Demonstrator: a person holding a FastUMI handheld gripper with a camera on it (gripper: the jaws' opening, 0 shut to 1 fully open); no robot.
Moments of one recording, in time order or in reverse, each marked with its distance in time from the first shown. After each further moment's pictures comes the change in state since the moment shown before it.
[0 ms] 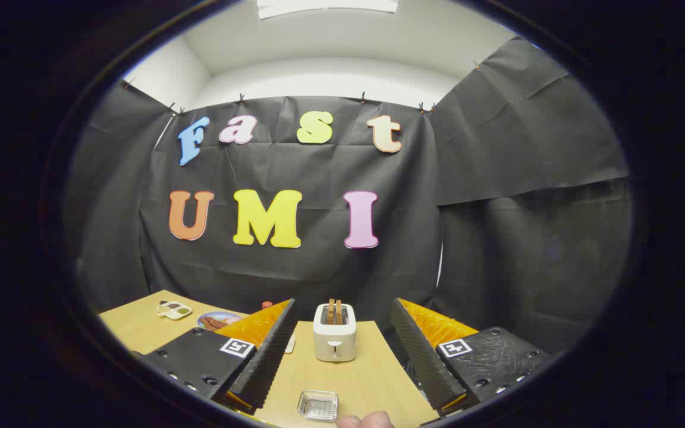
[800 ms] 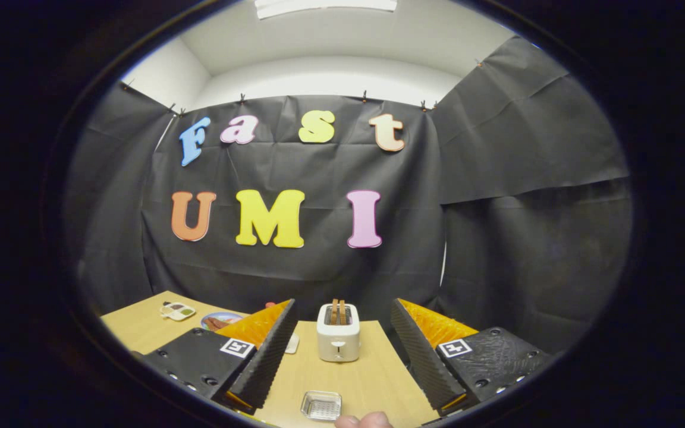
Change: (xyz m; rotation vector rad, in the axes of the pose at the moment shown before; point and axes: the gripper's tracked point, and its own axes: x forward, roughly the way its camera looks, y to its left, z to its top) arm 0.005 0.010 -0.001 0.010 0.024 0.024
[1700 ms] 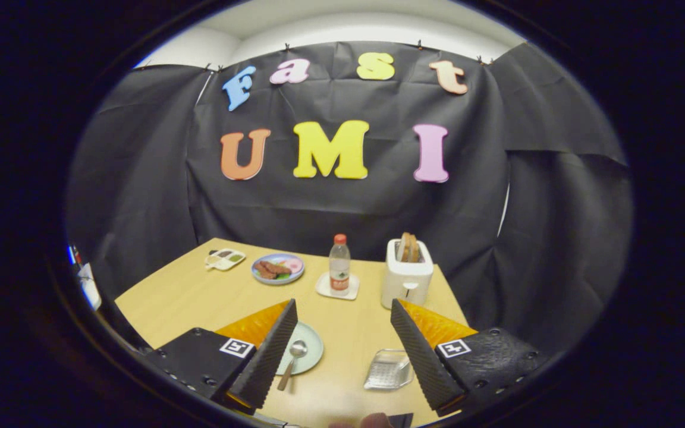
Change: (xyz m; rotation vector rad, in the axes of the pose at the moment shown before) arm -0.003 0.136 -0.132 -0.060 0.376 0.222
